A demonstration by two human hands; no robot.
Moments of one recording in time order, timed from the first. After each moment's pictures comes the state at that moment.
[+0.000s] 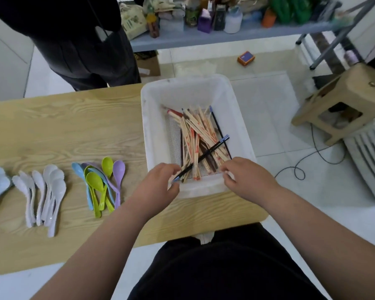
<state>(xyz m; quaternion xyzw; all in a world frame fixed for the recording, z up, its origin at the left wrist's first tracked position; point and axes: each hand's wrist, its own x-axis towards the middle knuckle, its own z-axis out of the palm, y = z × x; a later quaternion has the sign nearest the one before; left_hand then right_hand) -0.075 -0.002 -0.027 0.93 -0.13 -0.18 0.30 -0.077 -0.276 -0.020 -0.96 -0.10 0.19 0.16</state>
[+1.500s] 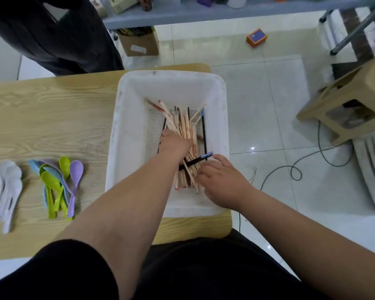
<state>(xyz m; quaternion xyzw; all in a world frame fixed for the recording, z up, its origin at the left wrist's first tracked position) 0.079 -0.204 -0.115 0.86 0.29 -0.26 0.33 -0.030 -0.370 -0.089 -0.92 -0.36 0.08 0.08</state>
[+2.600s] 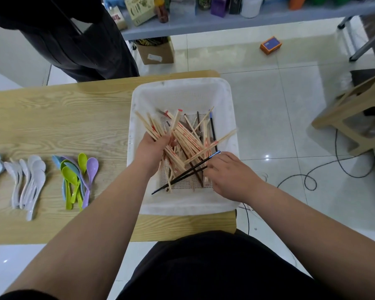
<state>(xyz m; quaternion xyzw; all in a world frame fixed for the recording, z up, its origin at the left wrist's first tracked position) 0.035 -0.131 -0.064 0.74 0.25 -0.13 0.61 -0.013 -0.381 -0.079 -0.92 -0.38 0.07 0.10</state>
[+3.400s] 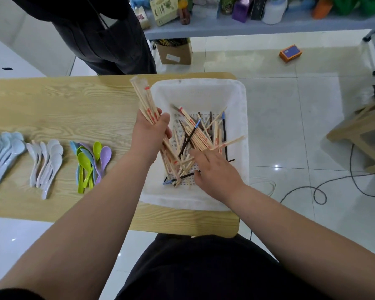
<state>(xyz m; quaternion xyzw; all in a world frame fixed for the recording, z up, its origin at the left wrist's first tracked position) 0.028 -0.131 0.004 0.77 0.24 0.05 0.59 -0.022 -0.324 -0.051 -0.92 -0.31 0.09 0.24</state>
